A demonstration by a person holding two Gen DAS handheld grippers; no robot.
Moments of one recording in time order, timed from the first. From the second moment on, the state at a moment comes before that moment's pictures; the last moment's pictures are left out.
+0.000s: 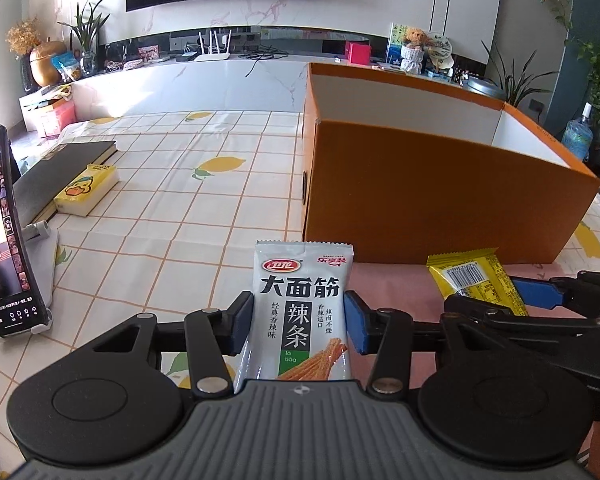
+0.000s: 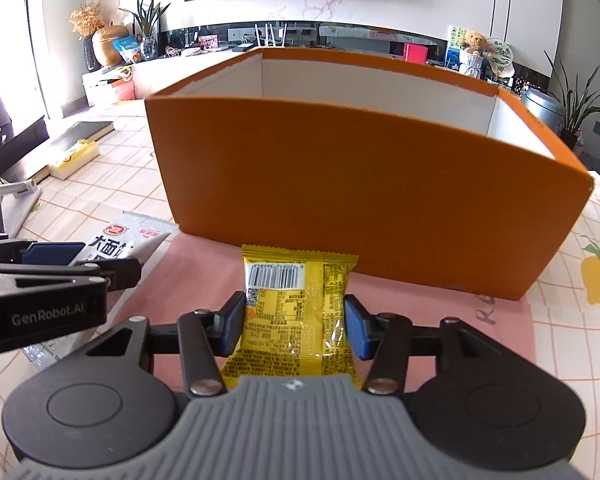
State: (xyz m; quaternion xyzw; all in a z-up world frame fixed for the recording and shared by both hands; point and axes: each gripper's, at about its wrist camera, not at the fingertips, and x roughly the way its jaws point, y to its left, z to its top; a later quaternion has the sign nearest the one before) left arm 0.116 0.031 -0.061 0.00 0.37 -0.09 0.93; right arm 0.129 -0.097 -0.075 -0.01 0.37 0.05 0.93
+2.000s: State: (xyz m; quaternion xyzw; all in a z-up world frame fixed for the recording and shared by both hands) left arm 0.295 -0.073 -0.036 0.07 0.47 -0.19 0.86; right arm 0.309 -0.180 -0.027 -0.15 0.45 0.06 0.88
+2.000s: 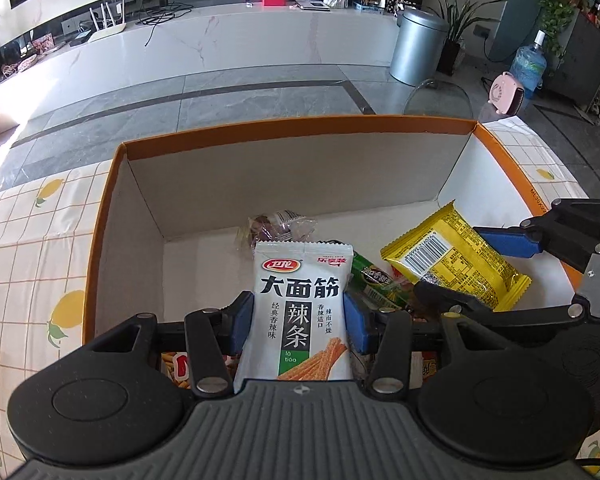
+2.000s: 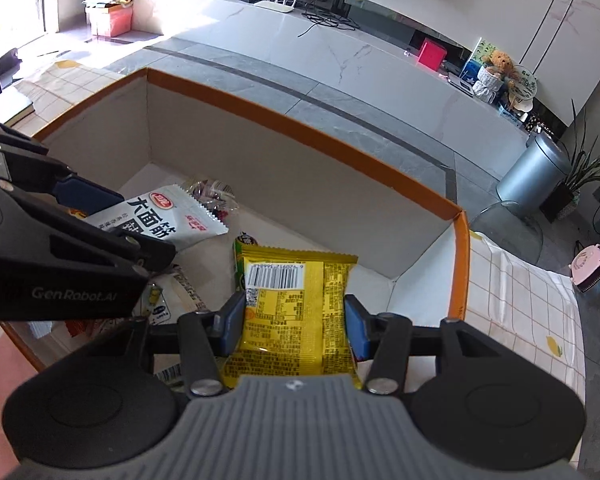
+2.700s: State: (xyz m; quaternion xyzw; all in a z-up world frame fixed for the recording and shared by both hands) left arm 0.271 -0.075 0.014 0.08 0.43 -0.19 0.88; right arm 0.287 -0.190 0.020 -0.14 0.45 0.06 0.88
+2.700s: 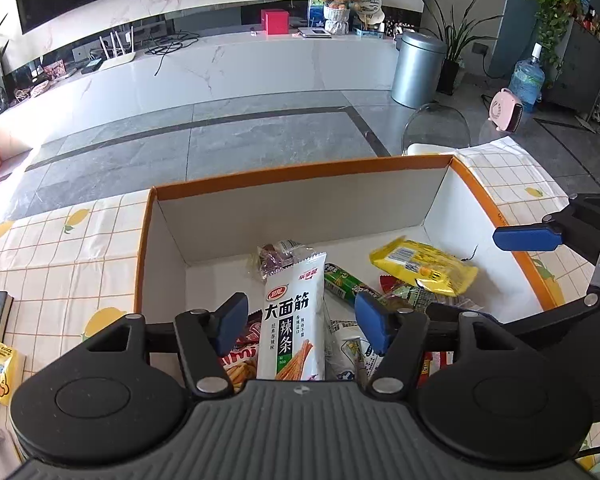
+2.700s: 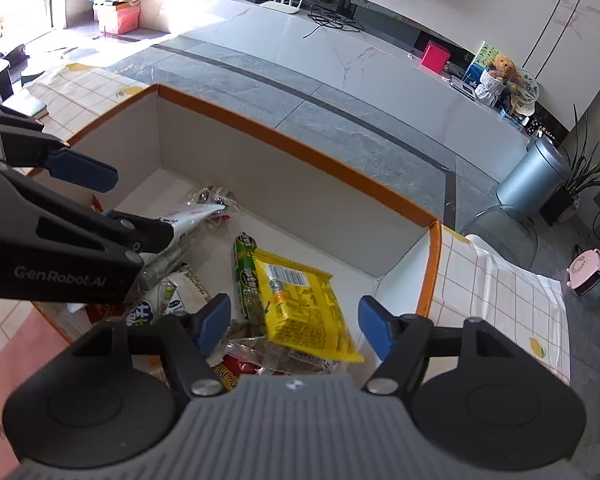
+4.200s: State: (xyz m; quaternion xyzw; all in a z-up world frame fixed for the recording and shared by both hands) left arm 0.054 -0.036 0.035 0.11 0.28 -0.07 0.95; right arm 0.006 -0.180 0.072 -0.01 0.23 -0.07 0.97
